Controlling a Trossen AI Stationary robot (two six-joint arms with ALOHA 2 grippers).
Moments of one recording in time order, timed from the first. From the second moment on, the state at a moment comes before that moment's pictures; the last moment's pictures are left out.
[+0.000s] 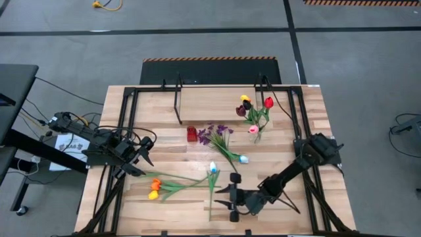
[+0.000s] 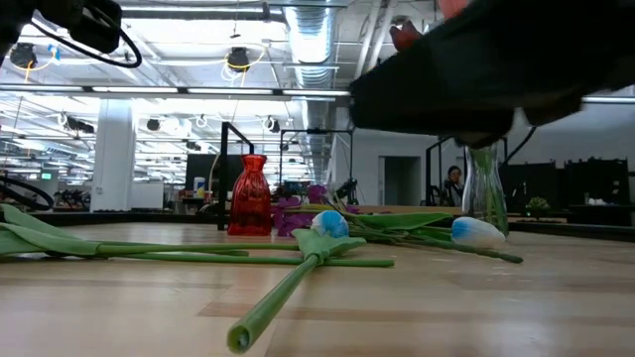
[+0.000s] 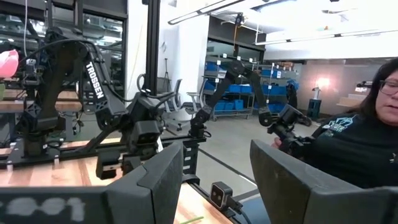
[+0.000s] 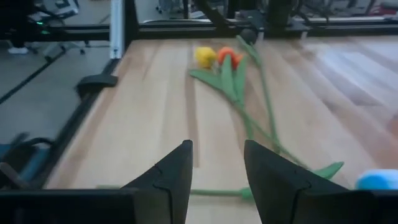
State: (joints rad) left arm -0.40 0.22 0.09 0.38 0.20 -0.13; right arm 0.68 2.01 0.91 0.70 0.65 0.23
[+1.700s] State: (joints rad) left arm -0.40 0.22 0.09 0.40 0.19 -0.13; right arm 0.44 2.25 1.21 0.46 0.21 0.19
